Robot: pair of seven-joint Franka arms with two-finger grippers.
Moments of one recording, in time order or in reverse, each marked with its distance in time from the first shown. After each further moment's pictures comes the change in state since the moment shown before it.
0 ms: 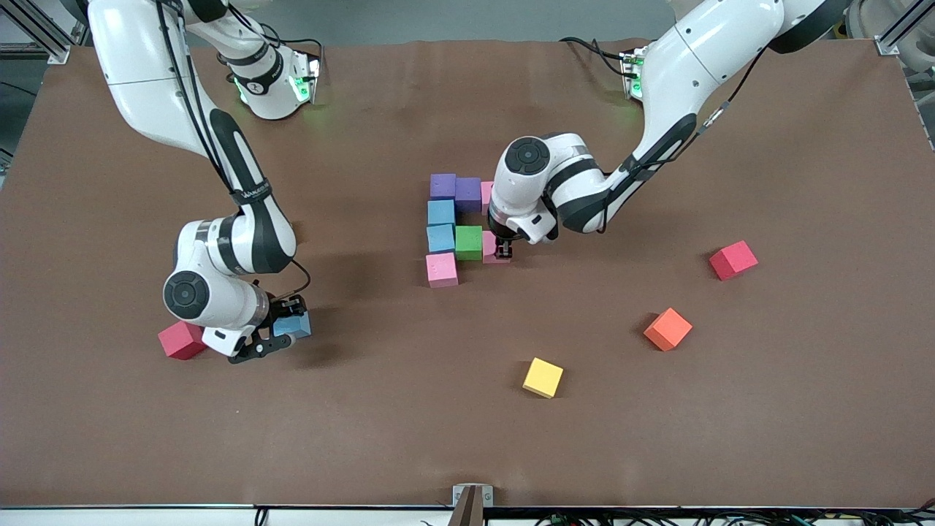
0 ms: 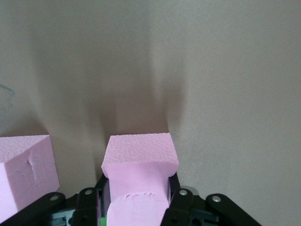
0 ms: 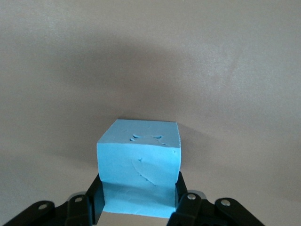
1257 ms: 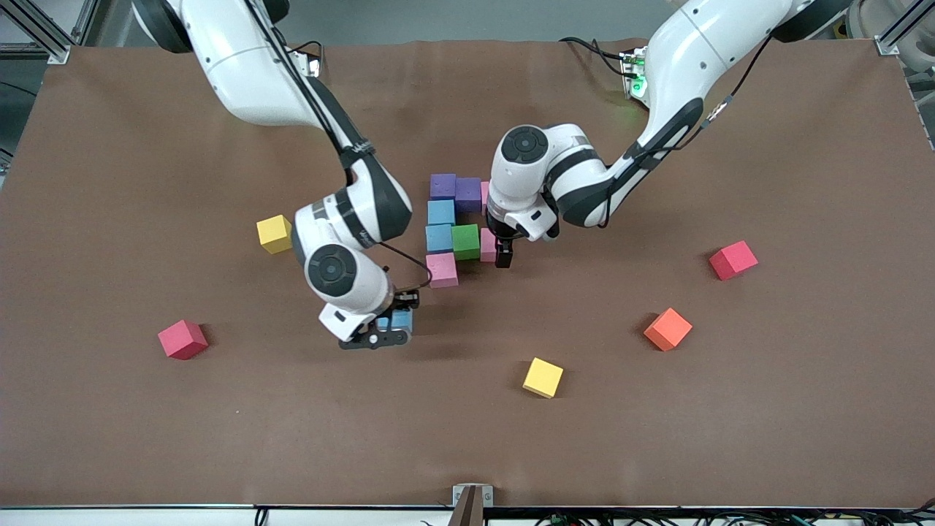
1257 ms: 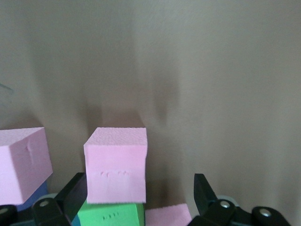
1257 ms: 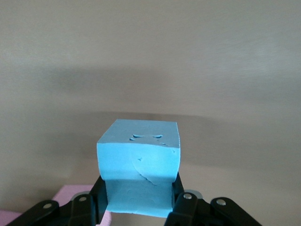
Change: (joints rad) left arm 0.021 -0.069 -0.047 0.048 0.008 -0.108 0.010; right arm 0.302 0.162 0.028 0.407 0.042 -0.169 0.608
